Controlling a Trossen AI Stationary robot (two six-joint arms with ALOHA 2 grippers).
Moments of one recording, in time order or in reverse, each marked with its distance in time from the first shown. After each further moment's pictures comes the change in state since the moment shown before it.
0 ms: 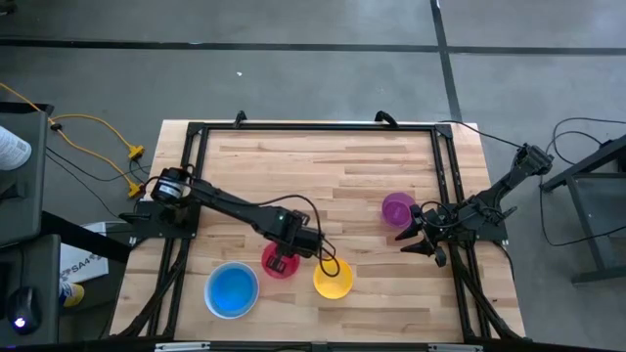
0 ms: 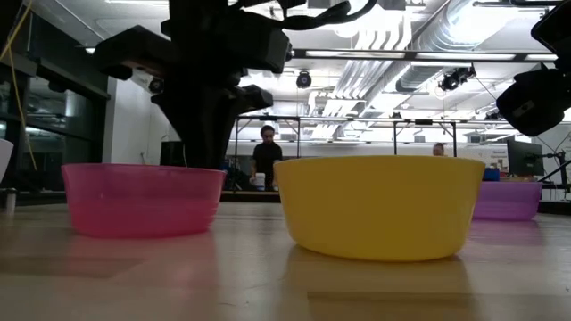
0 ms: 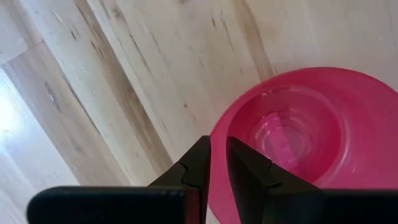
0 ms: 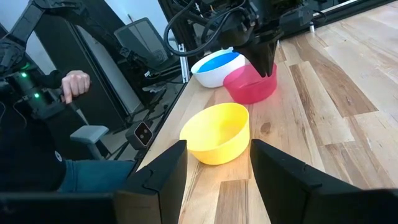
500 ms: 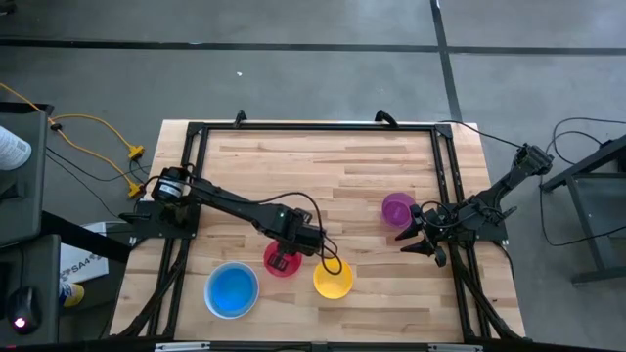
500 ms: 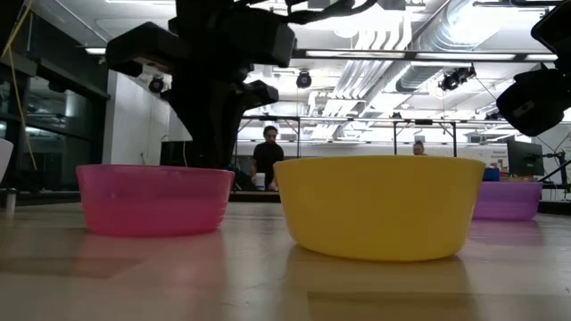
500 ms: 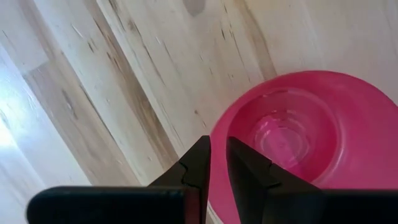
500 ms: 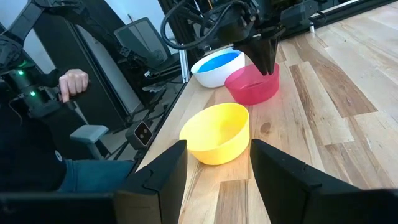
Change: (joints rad) left arm 0.004 0.000 0.026 -0.003 0.000 0.027; right arm 0.000 0.000 0.000 0.000 0.000 -0.003
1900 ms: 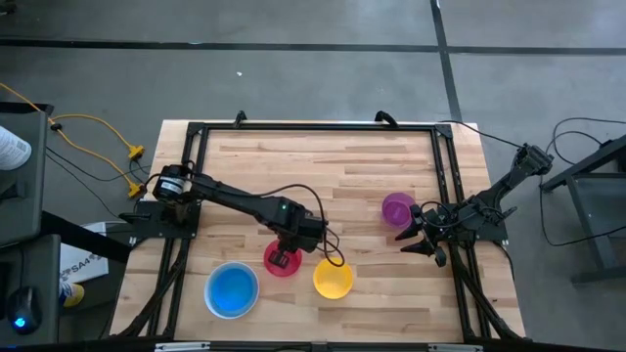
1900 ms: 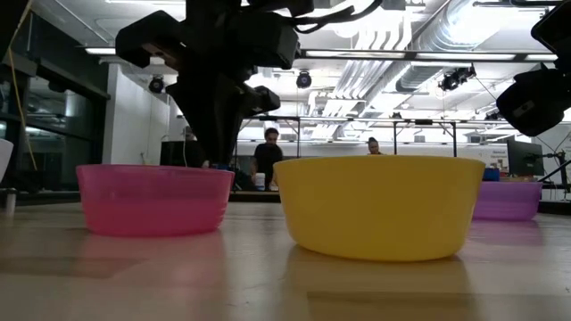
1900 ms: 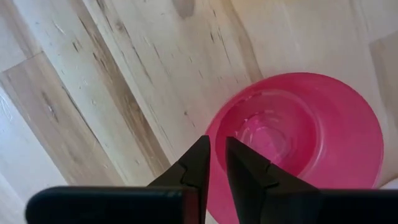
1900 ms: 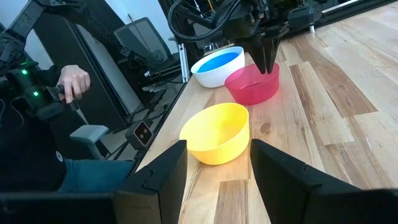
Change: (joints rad) left arm 0.052 0.000 0.009 -0.017 0.122 0.015; right arm 0.000 0.000 0.000 0.000 0.000 0.000
